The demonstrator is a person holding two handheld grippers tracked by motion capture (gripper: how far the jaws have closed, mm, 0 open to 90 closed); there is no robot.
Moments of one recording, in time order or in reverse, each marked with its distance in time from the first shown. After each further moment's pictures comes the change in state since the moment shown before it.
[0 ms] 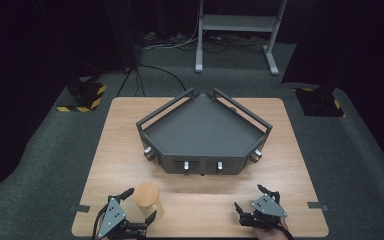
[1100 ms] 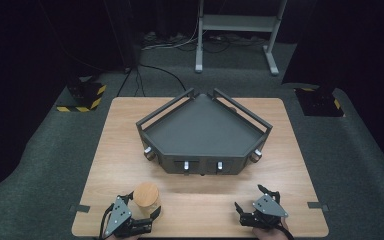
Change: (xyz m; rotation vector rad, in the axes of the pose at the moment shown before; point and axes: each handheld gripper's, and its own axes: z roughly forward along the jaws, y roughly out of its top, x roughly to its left) left arm -0.003 -0.010 0.013 -0.016 0.009 -0.024; right arm -0.001 0.000 -0.001 -0.007 0.002 0.008
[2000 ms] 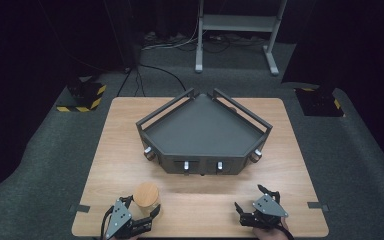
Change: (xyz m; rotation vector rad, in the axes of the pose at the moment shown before) left arm -0.003 -0.003 -0.001 -0.020 0.017 0.011; right arm 0.000 0.000 0.000 -0.001 0.004 -0.001
